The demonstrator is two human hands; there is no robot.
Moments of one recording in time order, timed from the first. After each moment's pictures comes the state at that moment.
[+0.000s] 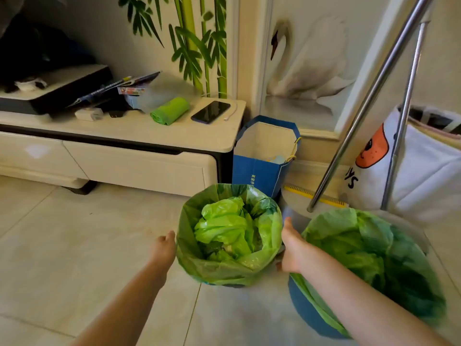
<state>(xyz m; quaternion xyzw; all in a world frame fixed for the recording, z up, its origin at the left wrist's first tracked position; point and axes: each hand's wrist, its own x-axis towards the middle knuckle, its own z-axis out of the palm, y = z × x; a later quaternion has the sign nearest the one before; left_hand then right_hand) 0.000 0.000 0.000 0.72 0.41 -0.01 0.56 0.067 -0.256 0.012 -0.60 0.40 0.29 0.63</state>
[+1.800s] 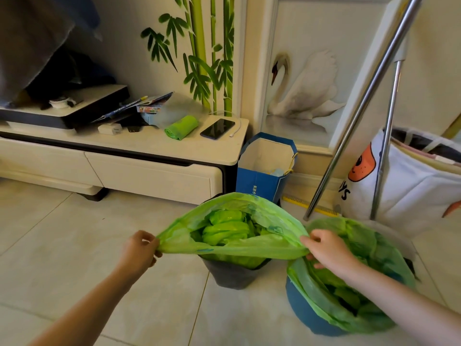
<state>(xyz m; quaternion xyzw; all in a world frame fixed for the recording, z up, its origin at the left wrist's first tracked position) -0.059 0.060 0.062 0.80 0.30 0.03 0.51 0.002 -0.324 0.110 -0.91 0.07 0.14 0.38</state>
